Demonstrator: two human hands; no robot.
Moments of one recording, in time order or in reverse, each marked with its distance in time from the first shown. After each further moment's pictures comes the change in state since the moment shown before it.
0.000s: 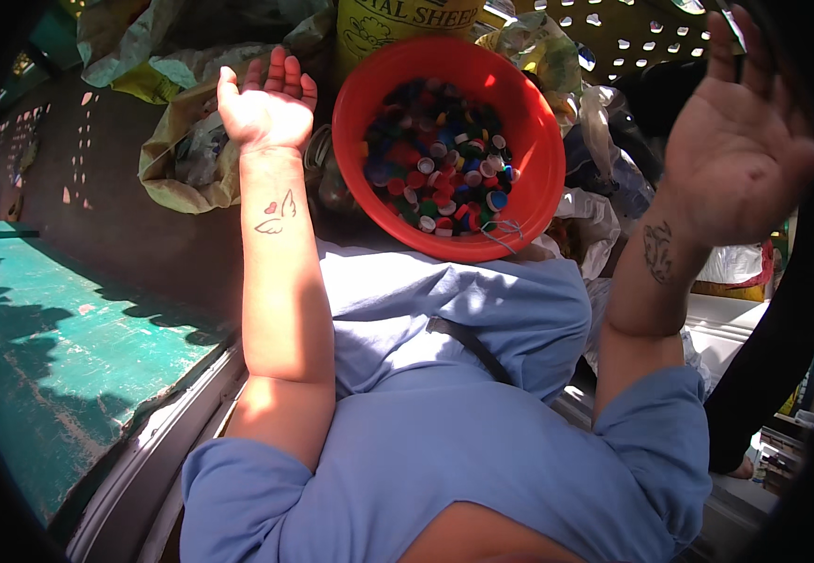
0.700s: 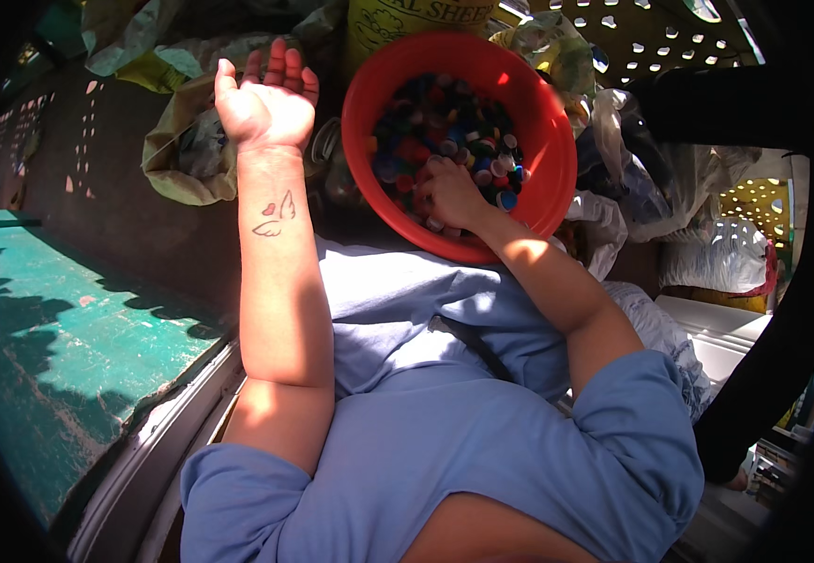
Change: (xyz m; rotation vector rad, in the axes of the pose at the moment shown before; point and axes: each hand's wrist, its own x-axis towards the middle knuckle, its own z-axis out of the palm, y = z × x) left_hand -0.001 0.008 -0.007 -0.001 -0.024 0.026; right_hand -0.288 0.117 0.005 -0.829 -1.088 0.841
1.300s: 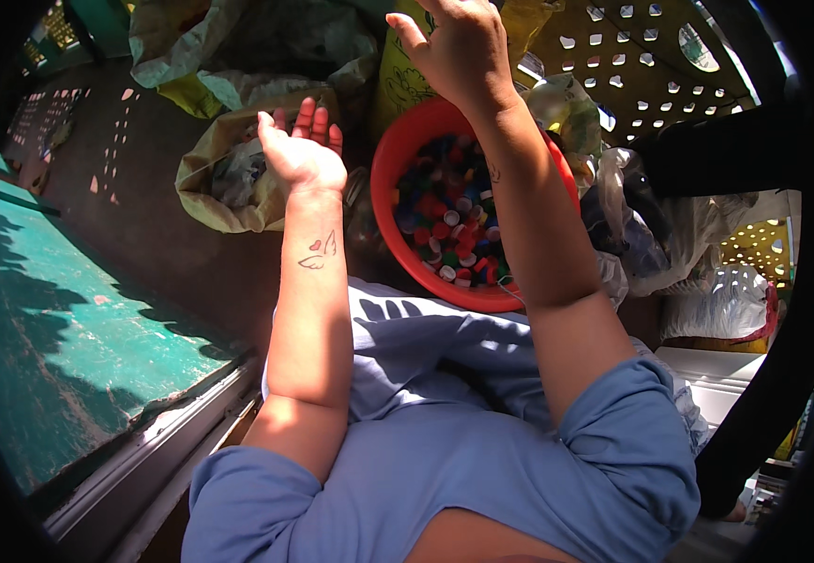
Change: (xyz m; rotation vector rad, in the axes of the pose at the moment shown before) left_hand -0.003 0.001 0.005 0.067 0.156 0.195; right_hand 0.130 -0.124 -0.237 0.012 1.020 -0.395
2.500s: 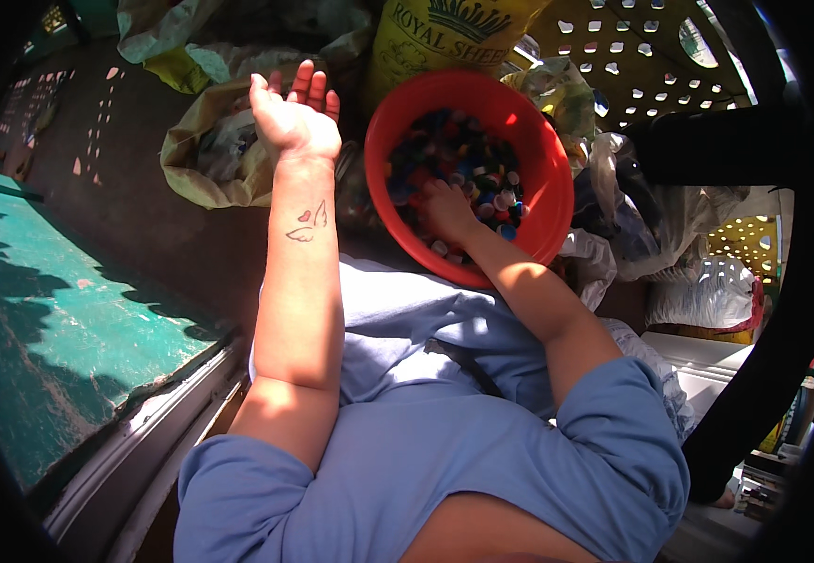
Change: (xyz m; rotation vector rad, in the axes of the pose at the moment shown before) left_hand -0.001 0.004 -0.003 -0.038 -0.067 -0.044; right_hand -0.304 0.042 0.029 -0.191 -0.975 0.147
